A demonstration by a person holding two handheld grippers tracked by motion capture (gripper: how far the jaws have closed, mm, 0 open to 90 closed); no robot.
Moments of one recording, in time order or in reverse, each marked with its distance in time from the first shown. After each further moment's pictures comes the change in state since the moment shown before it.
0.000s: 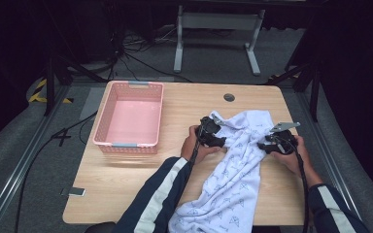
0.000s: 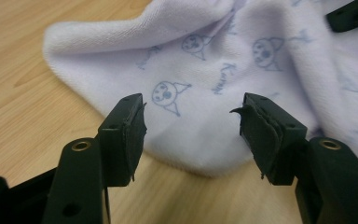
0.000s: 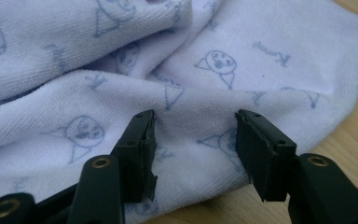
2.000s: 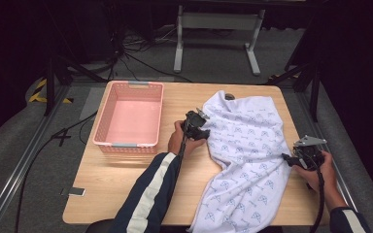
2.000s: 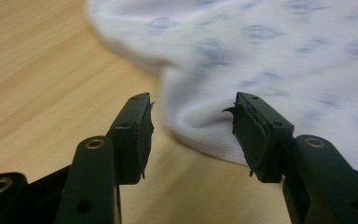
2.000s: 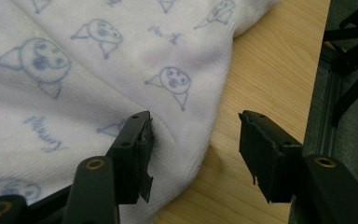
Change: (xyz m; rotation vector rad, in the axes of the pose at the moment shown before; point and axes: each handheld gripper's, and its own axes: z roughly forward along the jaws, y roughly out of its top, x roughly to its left) left arm 0.032 -0.021 -0.035 -0.027 0.013 -0.053; right arm -0.006 -0.059 -0.052 0.040 -0.237 0.079
